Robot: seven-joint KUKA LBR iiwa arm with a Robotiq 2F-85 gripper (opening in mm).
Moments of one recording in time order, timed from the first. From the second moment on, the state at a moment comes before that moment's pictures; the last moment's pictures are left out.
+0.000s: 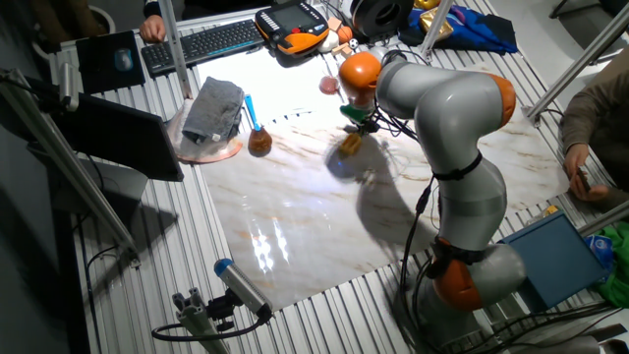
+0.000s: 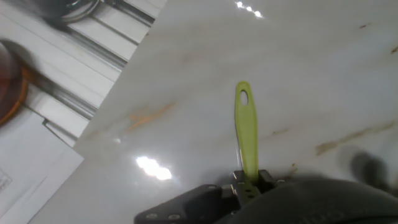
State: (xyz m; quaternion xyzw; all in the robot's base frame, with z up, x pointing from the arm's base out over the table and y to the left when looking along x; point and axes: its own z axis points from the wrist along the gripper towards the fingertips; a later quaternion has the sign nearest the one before) arm 0.625 -0.038 0.023 0.44 0.89 -0.09 0.09
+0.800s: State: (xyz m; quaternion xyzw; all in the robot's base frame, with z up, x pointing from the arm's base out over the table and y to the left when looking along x) arm 0.580 -0.063 0.035 0.32 0.94 -0.07 0.04
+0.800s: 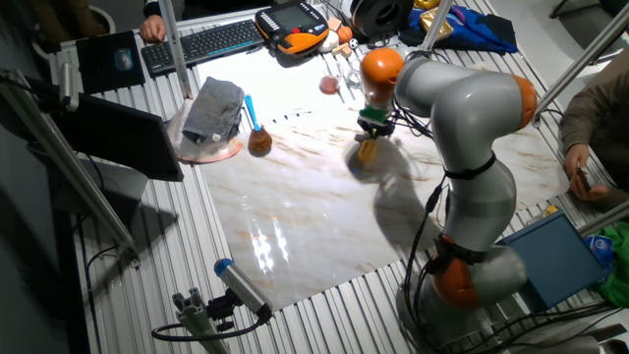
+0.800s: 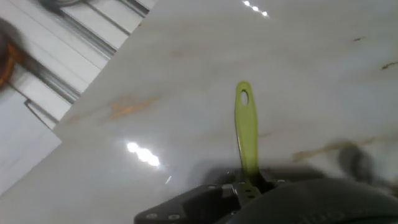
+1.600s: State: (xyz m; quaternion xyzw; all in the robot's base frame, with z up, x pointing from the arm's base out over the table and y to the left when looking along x) arm 0.569 -0.043 0.035 0.26 0.96 -0.06 0.04
